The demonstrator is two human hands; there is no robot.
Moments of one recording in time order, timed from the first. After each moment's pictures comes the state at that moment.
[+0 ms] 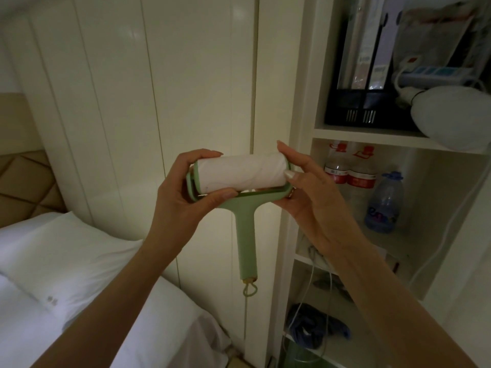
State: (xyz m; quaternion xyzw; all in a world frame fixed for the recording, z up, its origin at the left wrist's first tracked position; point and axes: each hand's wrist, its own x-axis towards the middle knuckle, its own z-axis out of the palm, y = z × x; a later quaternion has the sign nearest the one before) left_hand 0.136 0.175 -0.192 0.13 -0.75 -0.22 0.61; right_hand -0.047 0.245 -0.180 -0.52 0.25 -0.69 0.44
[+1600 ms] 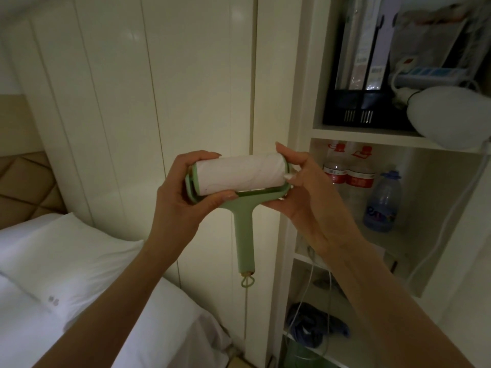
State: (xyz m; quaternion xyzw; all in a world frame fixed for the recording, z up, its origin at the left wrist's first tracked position) left_hand 0.137 0.183 -0.192 0.13 -0.75 -0.19 0.62; right_hand -0.034 0.254 -0.175 -0.48 0.28 -0.71 0.44
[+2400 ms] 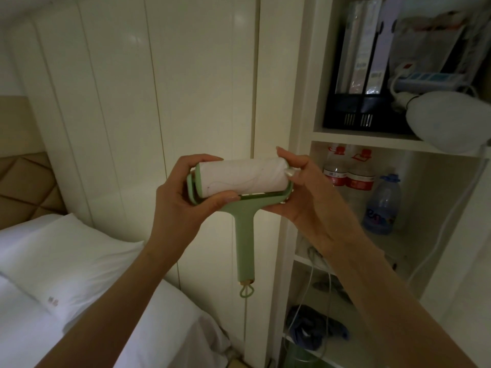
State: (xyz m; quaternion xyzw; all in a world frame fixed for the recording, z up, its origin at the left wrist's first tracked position) left_hand 0.142 0.185 -0.190 0.14 -0.75 -0.17 0.63; right_hand -0.034 0.261 -0.169 -0.49 0.28 -0.68 0.47
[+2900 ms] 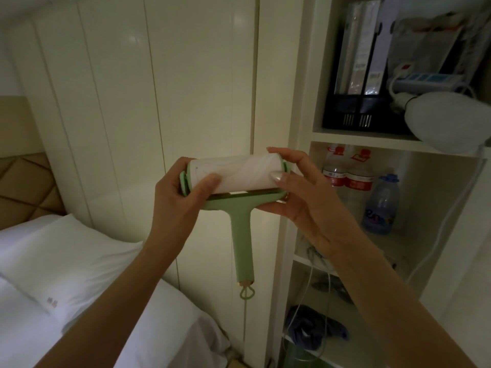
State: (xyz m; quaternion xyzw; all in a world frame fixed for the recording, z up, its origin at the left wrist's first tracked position) left_hand 0.139 0.185 -0.189 0.17 -0.69 -0.26 0.65; right_hand -0.036 0.262 -0.168 -0.55 0.28 -0.64 0.46
